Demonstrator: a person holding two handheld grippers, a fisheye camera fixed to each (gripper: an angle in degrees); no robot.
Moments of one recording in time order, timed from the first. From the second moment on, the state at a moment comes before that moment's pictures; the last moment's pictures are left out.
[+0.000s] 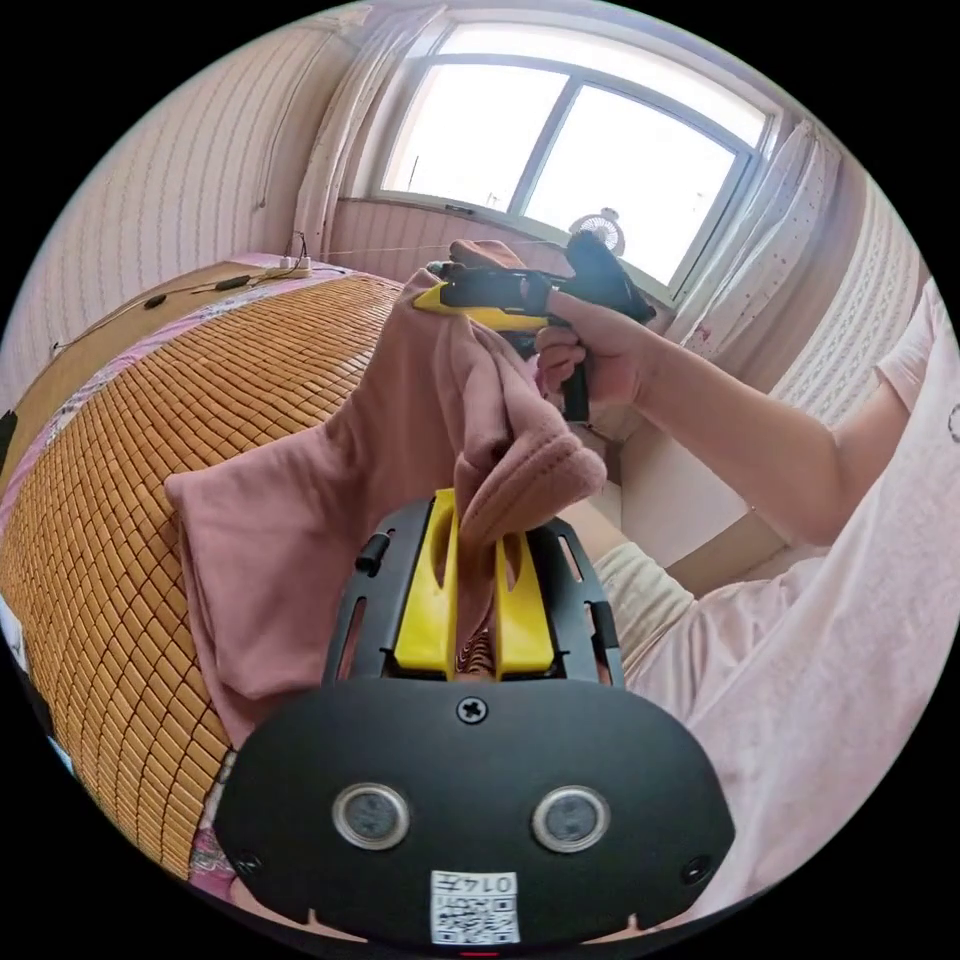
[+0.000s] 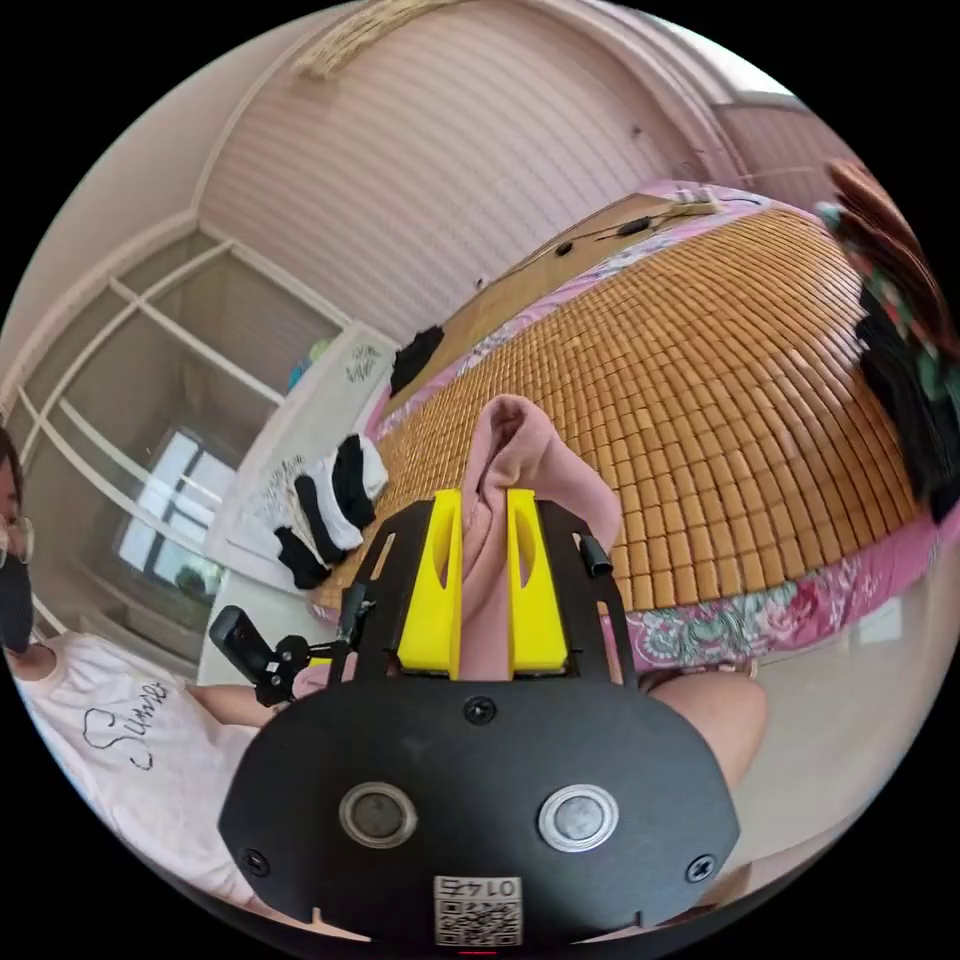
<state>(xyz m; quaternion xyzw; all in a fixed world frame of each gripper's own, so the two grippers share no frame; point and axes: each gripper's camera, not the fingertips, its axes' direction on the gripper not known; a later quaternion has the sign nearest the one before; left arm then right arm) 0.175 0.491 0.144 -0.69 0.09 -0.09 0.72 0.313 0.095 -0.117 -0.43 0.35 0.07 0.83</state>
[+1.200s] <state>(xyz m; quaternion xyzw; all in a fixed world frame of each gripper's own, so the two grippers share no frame) -0.016 0.422 0.080 -0.72 -0.07 -0.15 0.67 0.277 0.218 0.110 -0.69 0.03 -0.12 0.71</state>
